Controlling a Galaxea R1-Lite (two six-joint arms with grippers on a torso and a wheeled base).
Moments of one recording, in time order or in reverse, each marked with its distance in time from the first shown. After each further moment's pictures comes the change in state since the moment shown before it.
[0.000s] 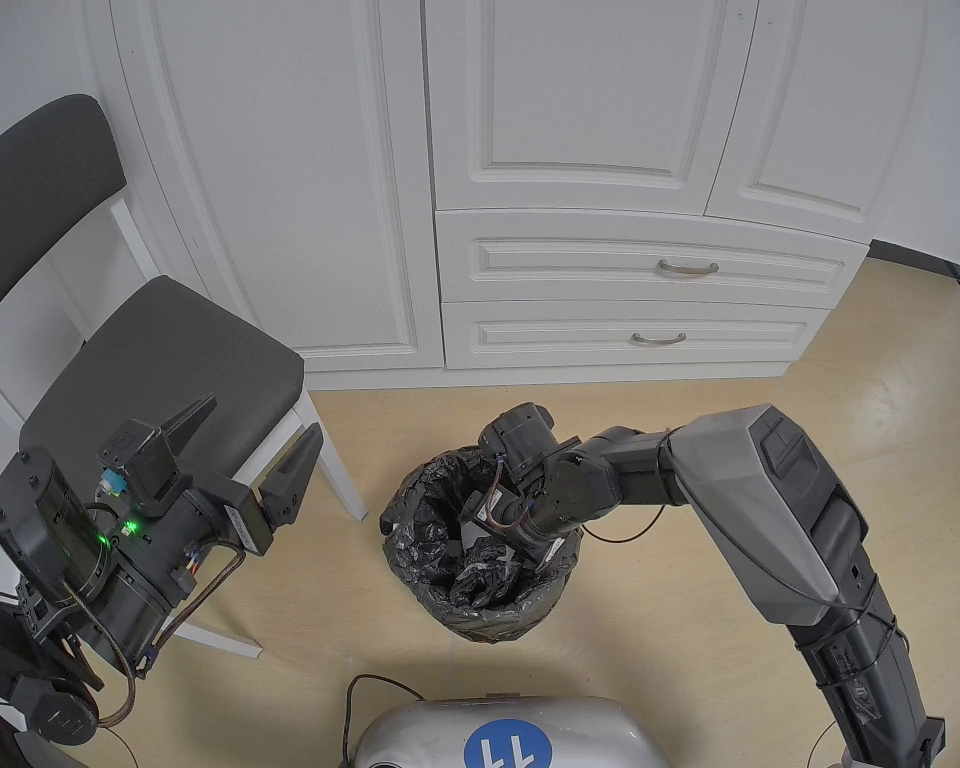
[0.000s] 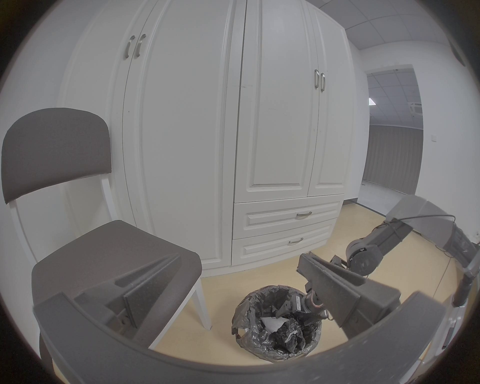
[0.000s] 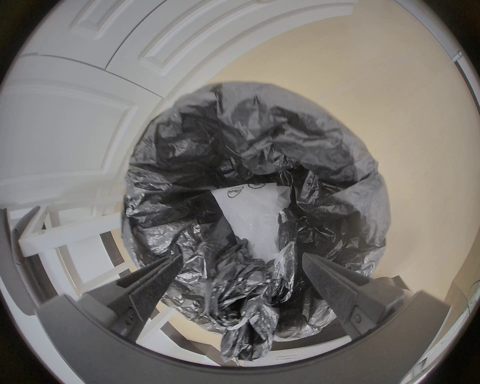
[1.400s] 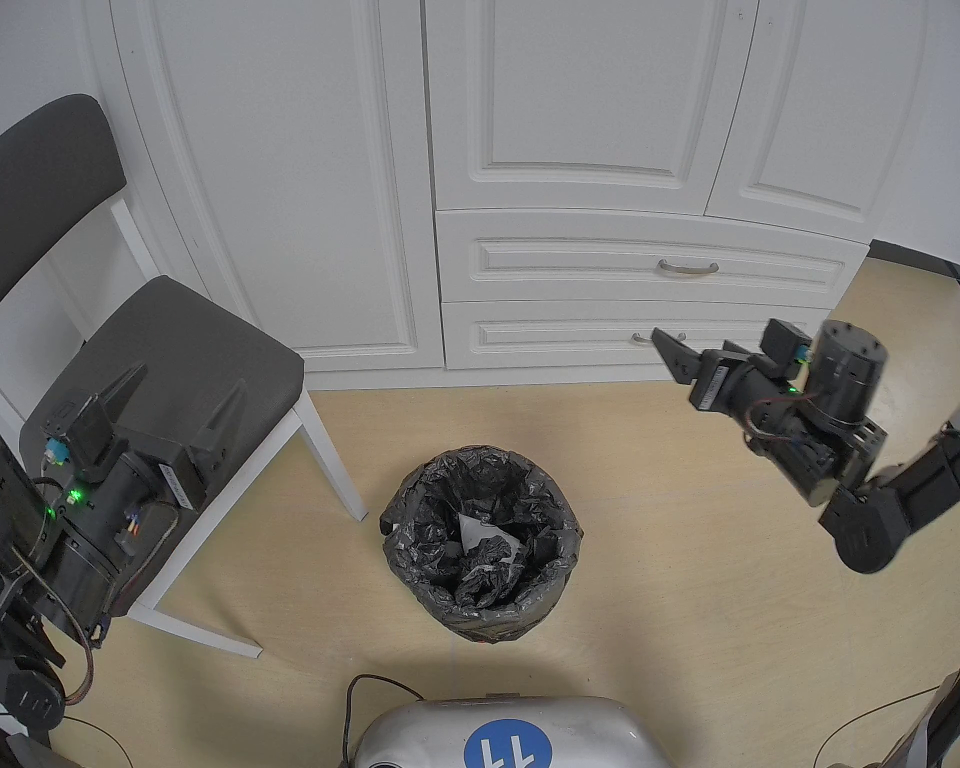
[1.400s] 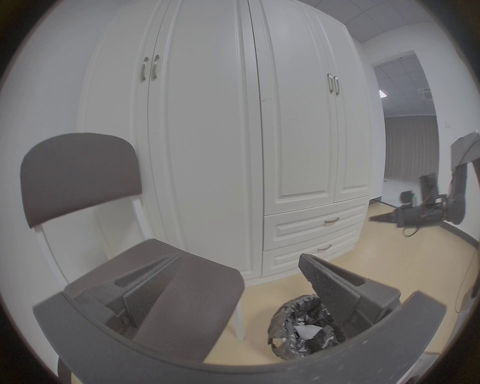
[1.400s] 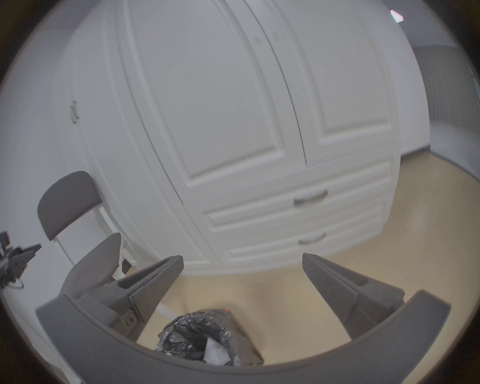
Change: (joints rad) left arm 0.135 -0.104 -0.013 0.037 0.006 0.071; right arm -0.246 -0.766 1.254 -1.519 -0.143 -0.876
